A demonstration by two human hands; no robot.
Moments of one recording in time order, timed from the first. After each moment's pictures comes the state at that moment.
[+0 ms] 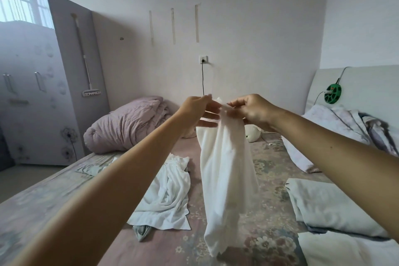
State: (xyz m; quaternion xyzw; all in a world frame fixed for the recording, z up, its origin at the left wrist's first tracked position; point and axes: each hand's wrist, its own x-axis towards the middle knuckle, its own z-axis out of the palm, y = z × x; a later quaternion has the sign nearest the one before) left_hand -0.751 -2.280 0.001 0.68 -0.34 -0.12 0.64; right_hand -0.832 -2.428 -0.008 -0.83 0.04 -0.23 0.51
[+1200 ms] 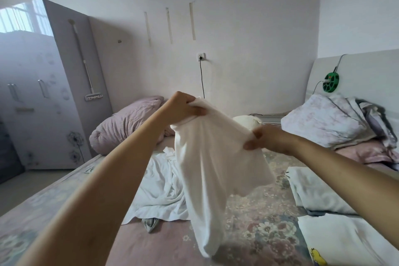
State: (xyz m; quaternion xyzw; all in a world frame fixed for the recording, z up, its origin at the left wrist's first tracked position) left_hand -0.717 -2.253 -0.001 0.81 -0.43 0.10 0.38; right_hand -0.880 -2.466 -0.082 -0.90 0.09 -0.14 0.41
